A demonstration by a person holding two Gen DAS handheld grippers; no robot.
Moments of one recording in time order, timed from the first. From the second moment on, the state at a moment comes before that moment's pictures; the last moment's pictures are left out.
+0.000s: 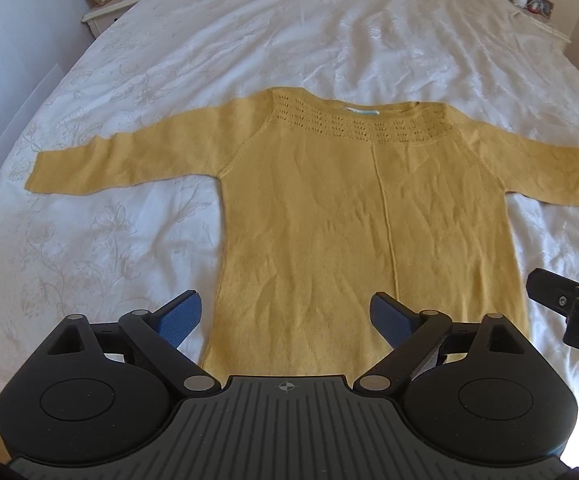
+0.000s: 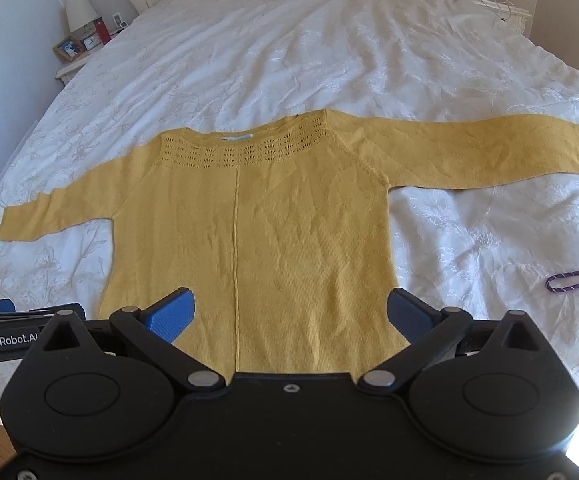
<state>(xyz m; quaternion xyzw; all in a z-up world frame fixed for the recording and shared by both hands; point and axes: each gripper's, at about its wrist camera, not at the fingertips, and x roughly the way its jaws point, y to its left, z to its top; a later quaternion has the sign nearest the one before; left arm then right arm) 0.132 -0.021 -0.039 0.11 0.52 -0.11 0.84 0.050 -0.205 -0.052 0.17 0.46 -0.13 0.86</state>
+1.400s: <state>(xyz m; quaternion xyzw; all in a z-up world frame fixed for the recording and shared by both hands) 0.162 -0.111 -0.064 0.06 0.49 -0.09 0.87 0.067 -0.561 -0.109 0.17 0.42 -0.28 0.85</state>
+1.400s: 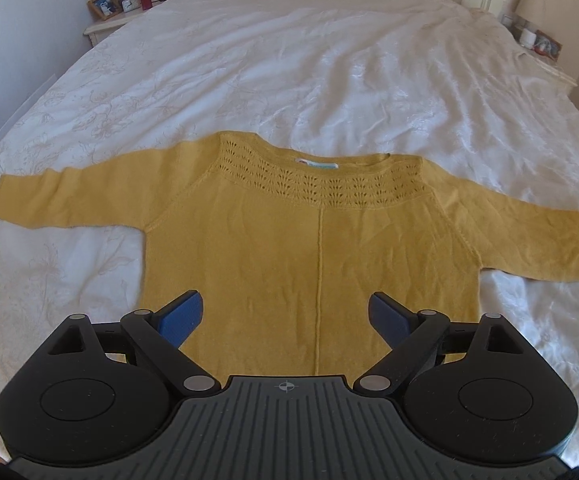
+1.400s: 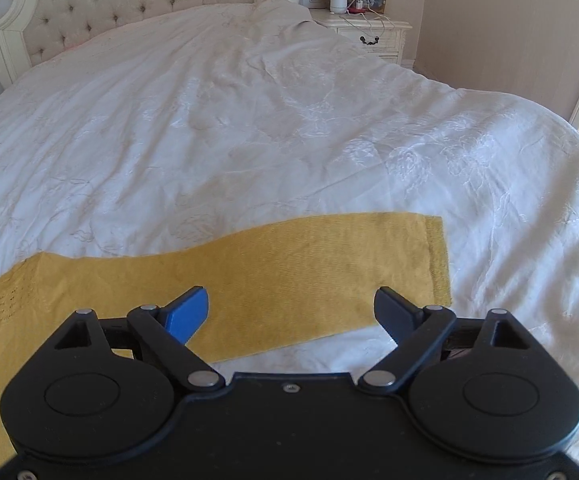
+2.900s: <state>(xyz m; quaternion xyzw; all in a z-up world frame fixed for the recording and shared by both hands) 0.194 -0.087 -0.089 0.06 0.53 -0.08 0.84 0.174 -0.505 -0.049 0.30 0.39 -0.01 0.87</state>
